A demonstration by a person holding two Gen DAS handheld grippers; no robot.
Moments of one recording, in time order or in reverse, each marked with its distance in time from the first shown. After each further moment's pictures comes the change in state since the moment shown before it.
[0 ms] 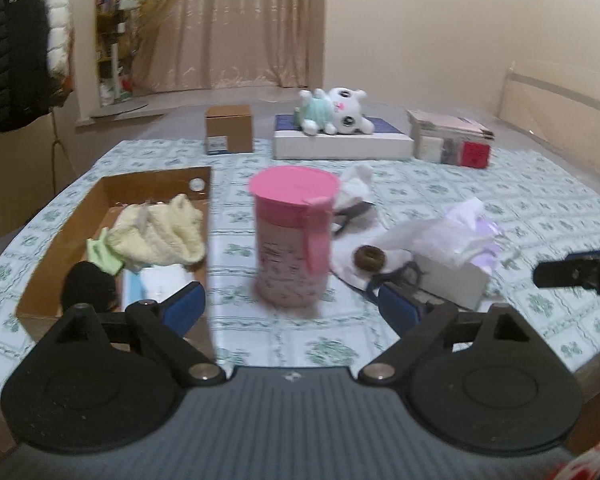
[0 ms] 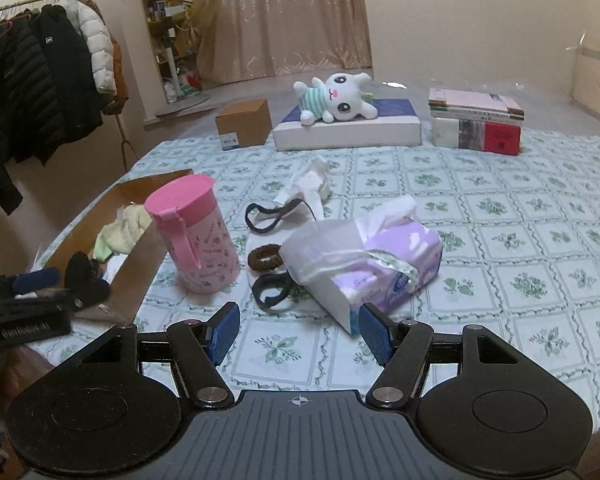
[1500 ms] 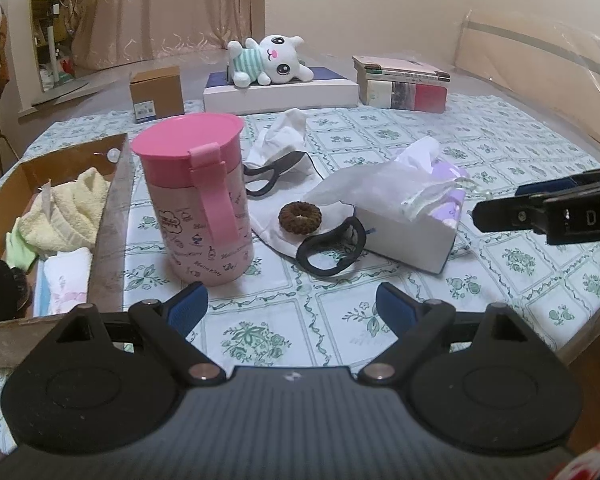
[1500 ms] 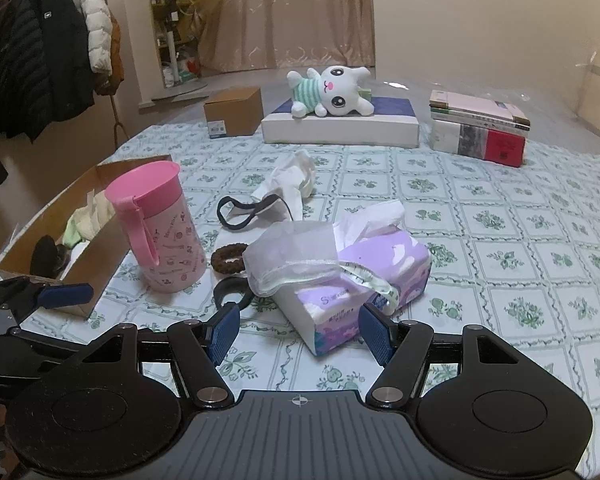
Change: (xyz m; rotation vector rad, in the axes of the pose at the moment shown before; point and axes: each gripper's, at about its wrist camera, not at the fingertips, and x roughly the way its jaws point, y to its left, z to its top) left arm 0.066 -0.047 -0.010 0.086 0.126 -0.125; right arm 0.047 -0.023 0.012 -0.093 0.014 -0.024
